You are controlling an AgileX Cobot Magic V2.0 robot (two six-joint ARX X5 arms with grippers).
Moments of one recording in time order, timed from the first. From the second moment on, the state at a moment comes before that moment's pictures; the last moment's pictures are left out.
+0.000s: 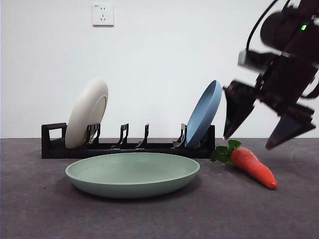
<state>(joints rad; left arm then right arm) -1.08 1.12 1.46 -0.72 -0.34 0.00 0.25 1.65 1.02 -0.39 -0.24 -0.02</state>
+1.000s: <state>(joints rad) -1.08 0.94 1.48 -0.80 -0.34 -0.05 0.29 1.61 1.03 -0.37 -0.21 0.03</state>
